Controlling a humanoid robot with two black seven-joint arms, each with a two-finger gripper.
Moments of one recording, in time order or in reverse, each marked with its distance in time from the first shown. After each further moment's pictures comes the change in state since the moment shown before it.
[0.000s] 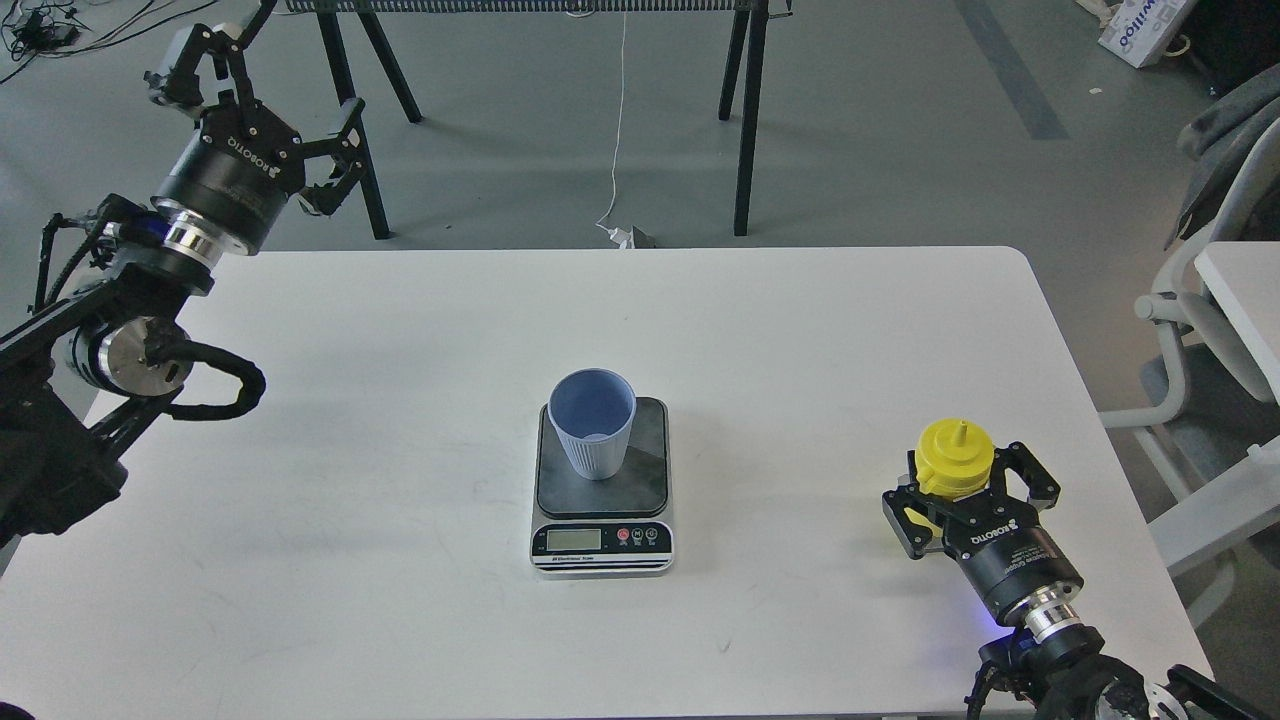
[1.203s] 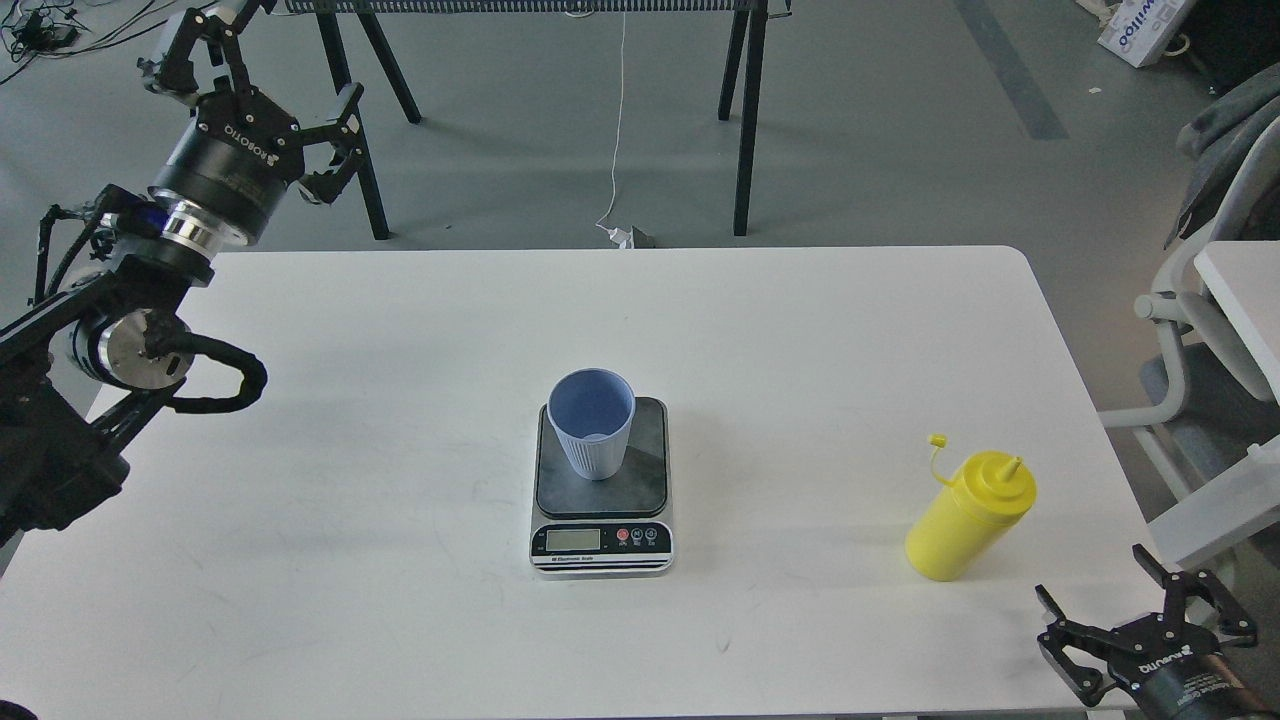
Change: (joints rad) left arm -0.001 -0.001 -0.019 -0.023 0.000 0.010 0.000; right arm -0.343 -0.301 0.128 0.102 -0.022 0.000 0.074
